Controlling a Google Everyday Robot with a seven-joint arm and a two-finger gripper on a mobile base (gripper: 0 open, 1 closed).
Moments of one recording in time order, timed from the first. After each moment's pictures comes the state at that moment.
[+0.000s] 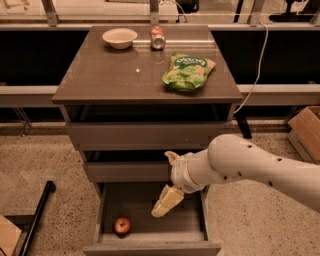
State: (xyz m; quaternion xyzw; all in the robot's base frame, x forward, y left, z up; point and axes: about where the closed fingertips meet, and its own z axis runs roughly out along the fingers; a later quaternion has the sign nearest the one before) arm 0.475 -0.013 0.667 -0.59 0.72 0.17 0.31
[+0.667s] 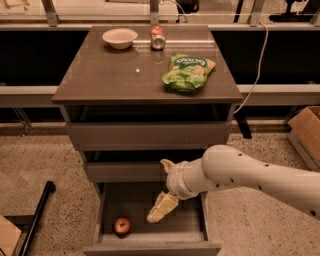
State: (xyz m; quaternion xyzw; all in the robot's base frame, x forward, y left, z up) arm 0.474 0.002 0.629 -0.59 0.72 0.20 0.31
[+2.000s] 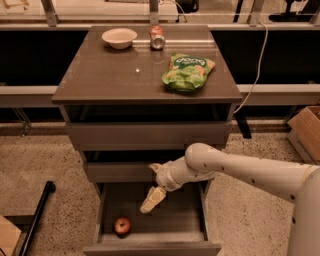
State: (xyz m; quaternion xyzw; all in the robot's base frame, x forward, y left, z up) arm 0.545 0.039 0.513 -0.58 0.70 0.29 0.28
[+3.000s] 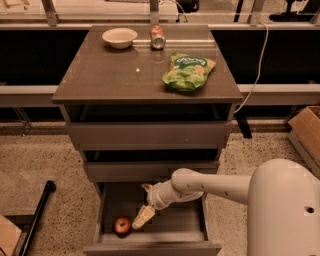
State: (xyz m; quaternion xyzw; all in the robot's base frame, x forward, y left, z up) arm 0.541 0.078 0.373 -0.57 0.71 0.32 0.27
